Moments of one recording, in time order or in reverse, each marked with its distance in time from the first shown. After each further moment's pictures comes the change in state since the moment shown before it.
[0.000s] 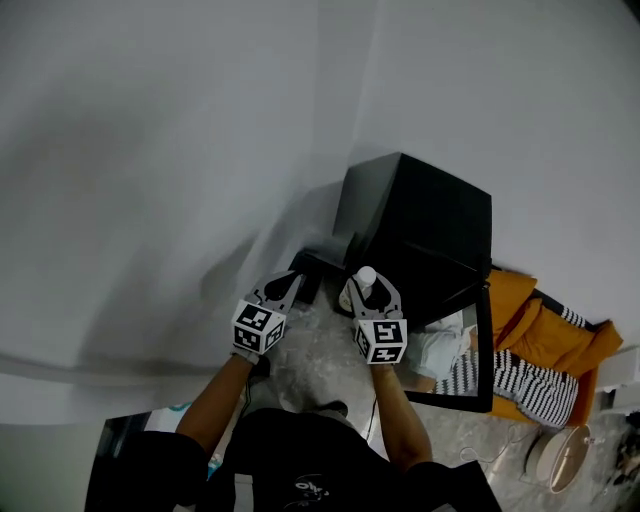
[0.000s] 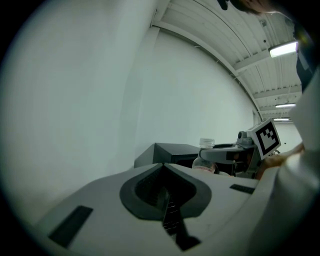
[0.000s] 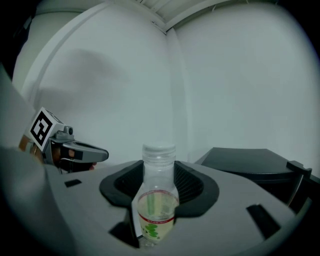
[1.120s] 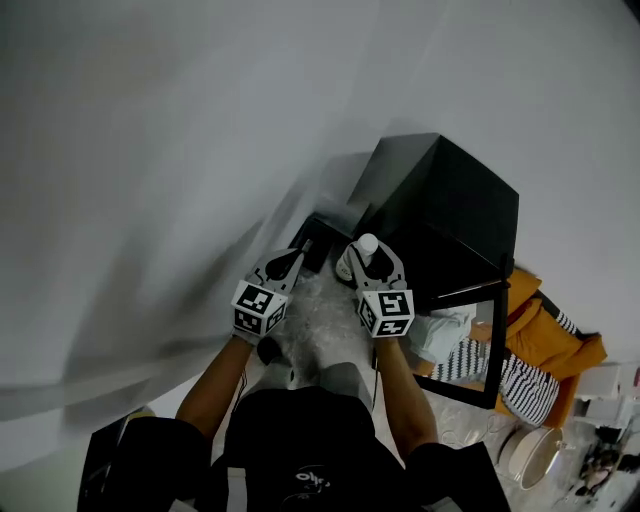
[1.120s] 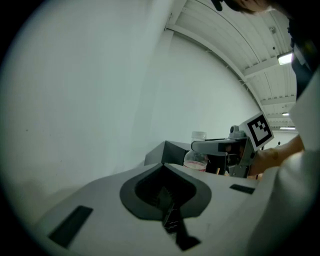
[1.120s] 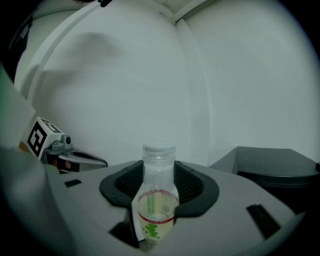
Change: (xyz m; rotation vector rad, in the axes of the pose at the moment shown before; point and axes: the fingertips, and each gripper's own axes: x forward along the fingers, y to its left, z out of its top) left arm -0.034 0.067 -0.033 -0.085 -0.019 0.046; right arm 0.074 0.068 0.003 -0.036 0.041 0.120
